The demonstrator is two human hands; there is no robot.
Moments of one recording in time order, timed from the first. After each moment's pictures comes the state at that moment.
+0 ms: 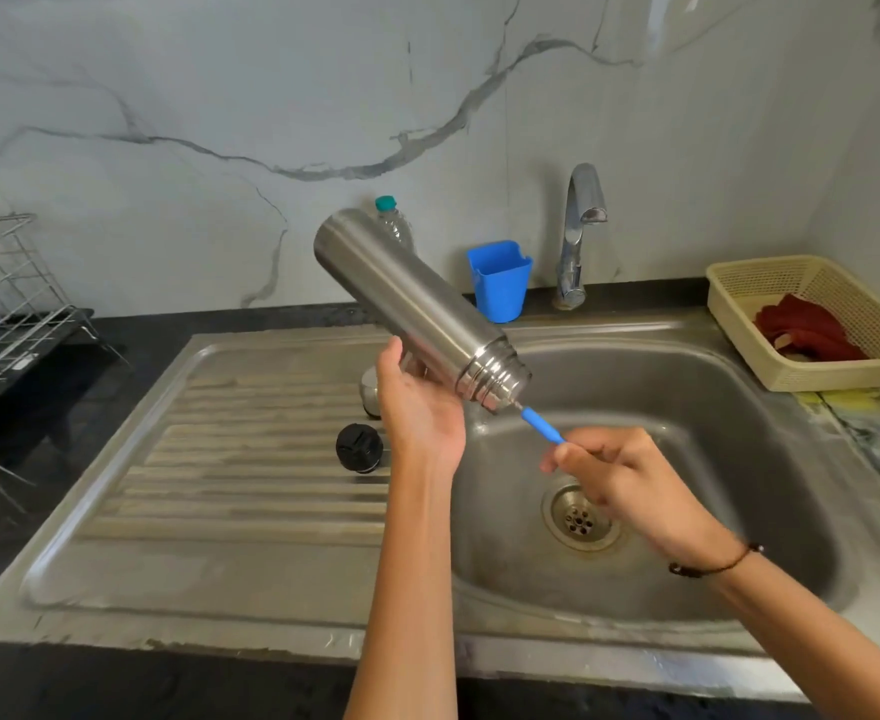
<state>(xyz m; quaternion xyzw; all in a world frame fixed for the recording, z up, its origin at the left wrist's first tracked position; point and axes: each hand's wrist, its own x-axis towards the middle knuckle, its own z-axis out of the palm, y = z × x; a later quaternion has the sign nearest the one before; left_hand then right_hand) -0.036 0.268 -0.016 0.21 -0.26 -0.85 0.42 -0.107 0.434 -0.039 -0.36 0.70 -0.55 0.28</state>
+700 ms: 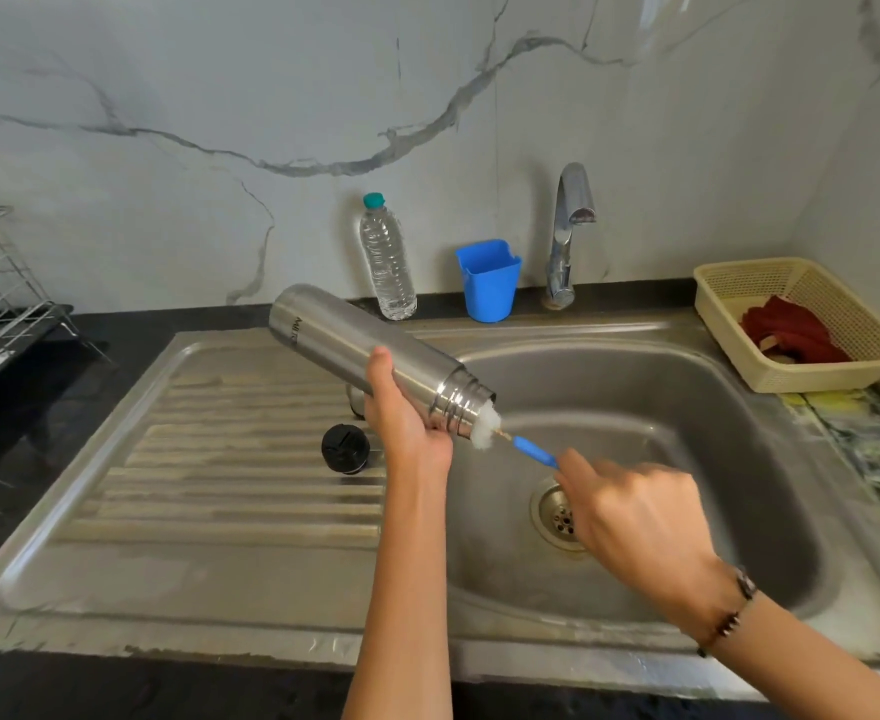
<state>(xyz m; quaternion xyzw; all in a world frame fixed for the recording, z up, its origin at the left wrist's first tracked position) -0.046 0.264 -0.039 0.32 -0.20 -0.81 0.45 -0.092 0.448 -0.037 -0.48 0.85 -0.10 -0.20</state>
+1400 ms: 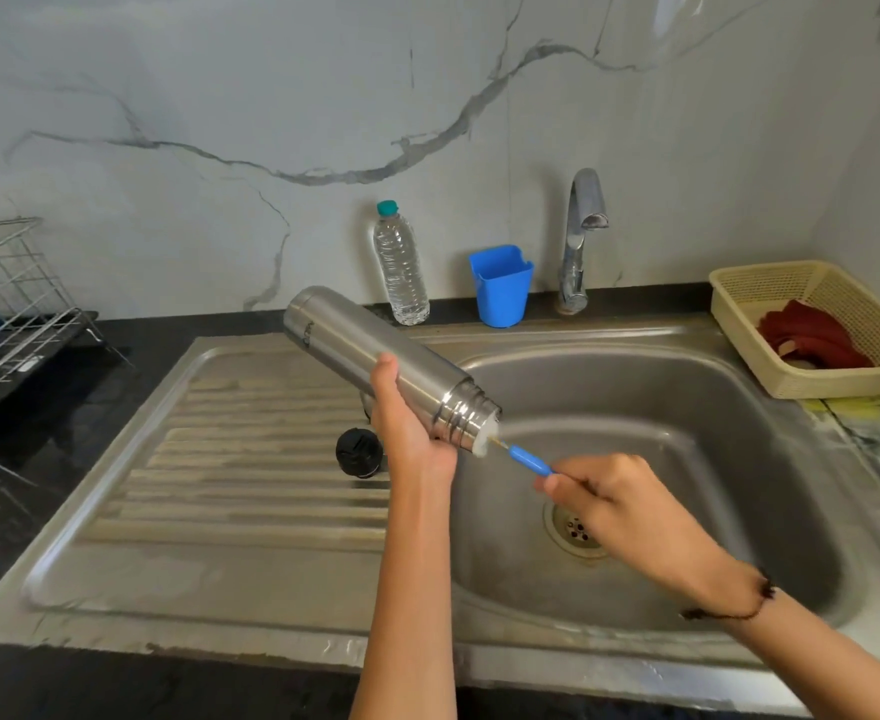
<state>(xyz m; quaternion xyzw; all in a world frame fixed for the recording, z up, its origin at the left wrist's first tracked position) -0.039 0.259 -0.040 0.31 -0.19 -0.81 0.45 -0.098 0.437 -0.027 -0.44 0.82 -0.30 0.20</state>
